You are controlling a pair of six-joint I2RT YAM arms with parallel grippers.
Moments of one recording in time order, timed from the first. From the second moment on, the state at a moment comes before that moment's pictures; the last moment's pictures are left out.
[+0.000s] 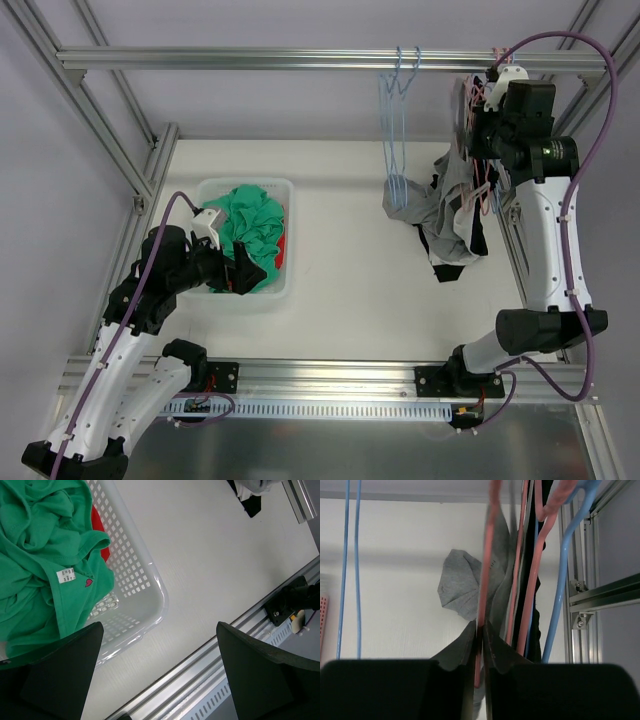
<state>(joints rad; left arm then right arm) -0.30 0.64 0.82 -0.74 0.41 -0.27 0.09 1.51 1.95 -0.97 0.02 -0.01</state>
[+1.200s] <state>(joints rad) -0.30 0.63 0.82 -0.73 0.41 -0.27 0.11 1.33 1.73 -0.58 -0.23 0.24</state>
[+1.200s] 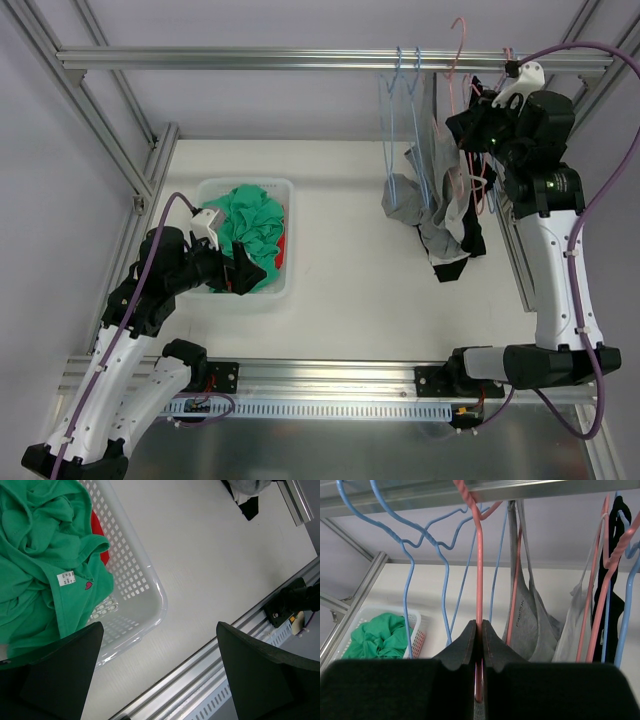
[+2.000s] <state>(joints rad) -0.30 0.61 0.82 -0.73 0.41 -0.27 0.09 0.89 1.37 -0.41 -0.28 0.38</state>
